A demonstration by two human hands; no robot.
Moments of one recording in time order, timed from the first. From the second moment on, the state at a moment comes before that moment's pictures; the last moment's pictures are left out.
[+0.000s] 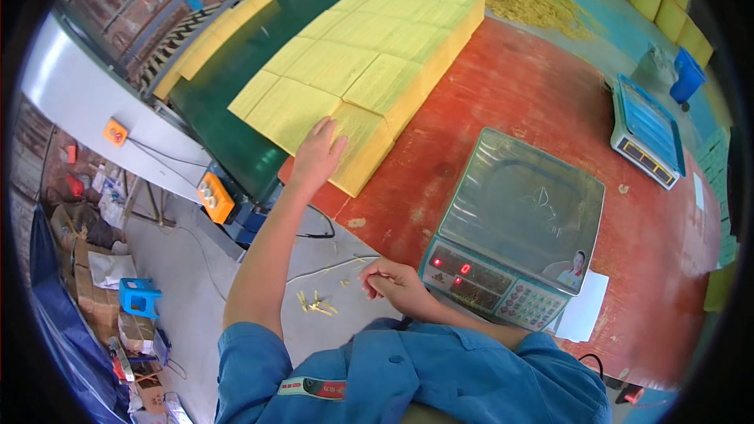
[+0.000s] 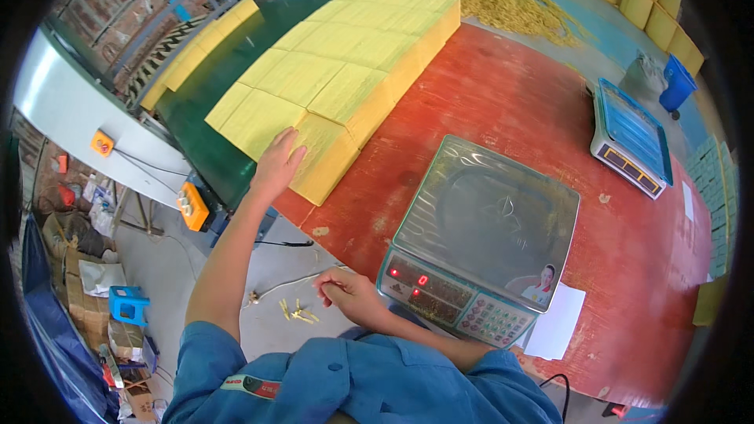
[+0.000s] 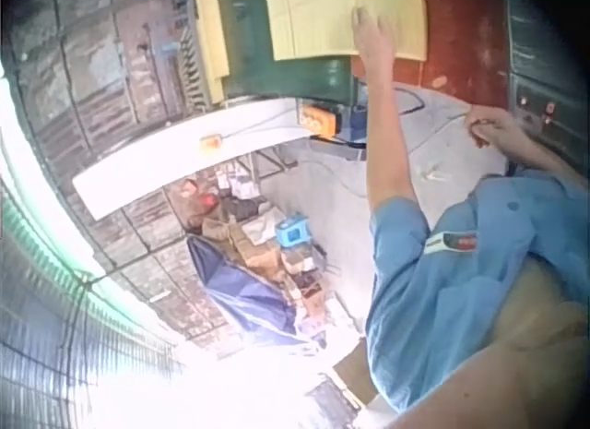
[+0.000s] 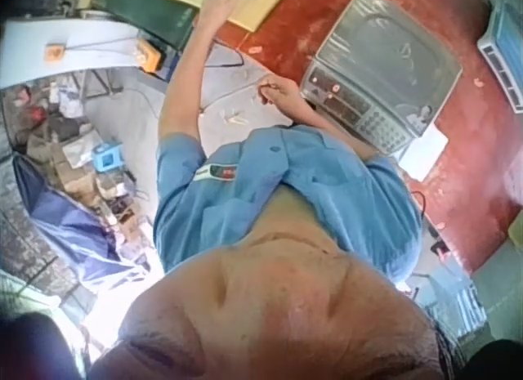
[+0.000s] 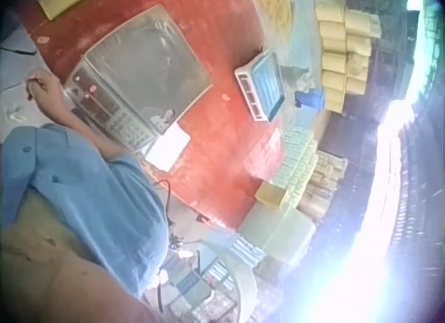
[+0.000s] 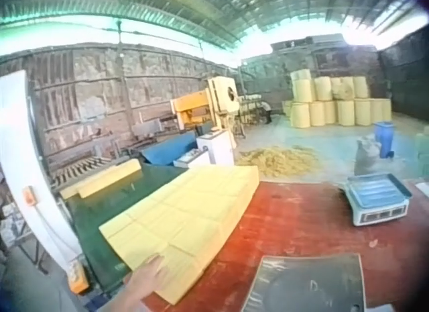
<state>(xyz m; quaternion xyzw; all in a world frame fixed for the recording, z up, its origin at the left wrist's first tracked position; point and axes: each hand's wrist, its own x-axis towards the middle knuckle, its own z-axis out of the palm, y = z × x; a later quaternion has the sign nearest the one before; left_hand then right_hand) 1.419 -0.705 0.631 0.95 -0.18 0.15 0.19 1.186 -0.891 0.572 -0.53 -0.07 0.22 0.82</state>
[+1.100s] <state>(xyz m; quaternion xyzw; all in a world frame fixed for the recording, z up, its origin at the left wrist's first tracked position) 1.303 -0.674 0.692 0.64 -0.07 -0.29 0.71 1.178 -0.888 0.610 -0.52 0.01 0.00 0.86</state>
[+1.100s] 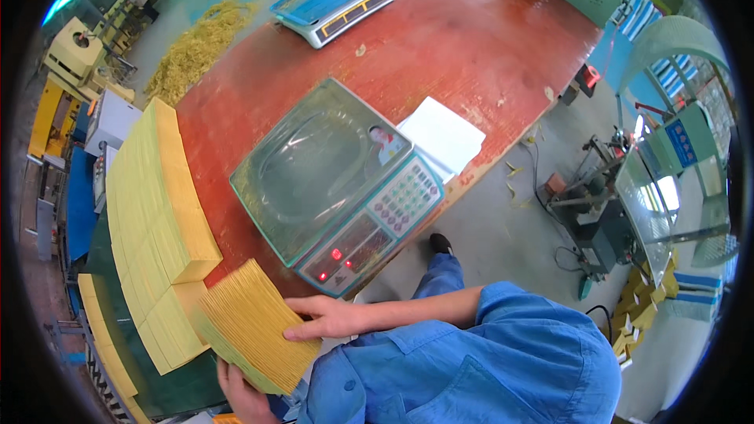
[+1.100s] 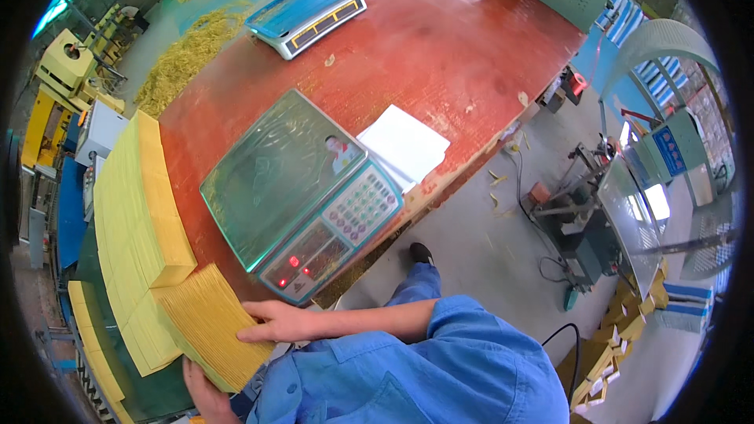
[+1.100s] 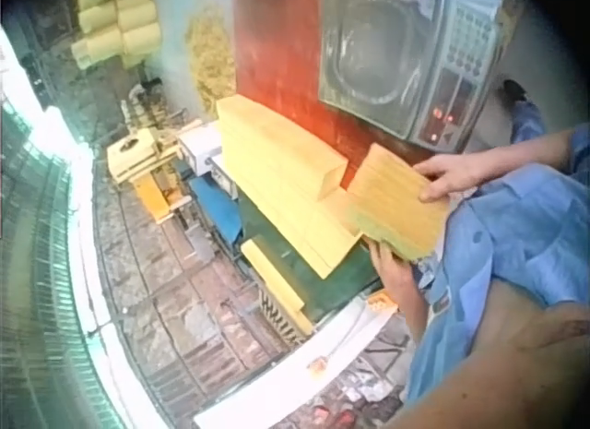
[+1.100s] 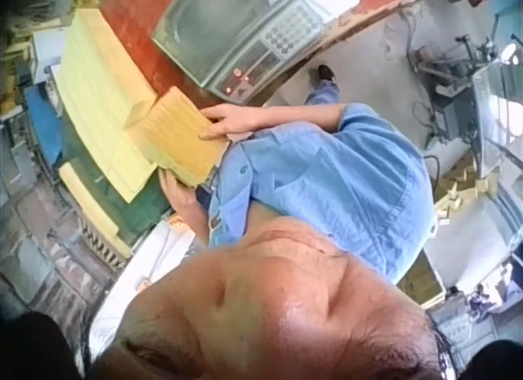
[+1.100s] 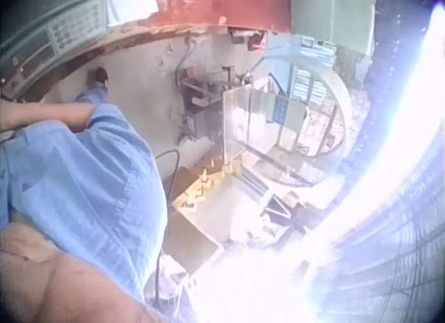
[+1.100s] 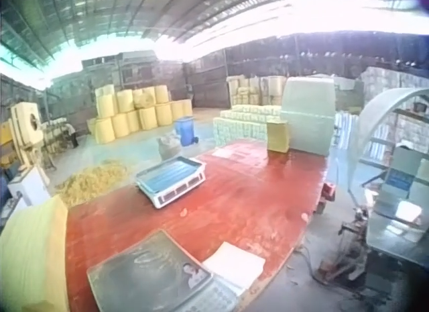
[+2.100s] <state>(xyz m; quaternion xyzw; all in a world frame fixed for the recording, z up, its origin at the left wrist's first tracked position) 1.321 -1.000 0.692 0.76 -0.46 0.13 0.45 0.917 -1.289 0.637 -0.65 0.40 -0.59 0.25</state>
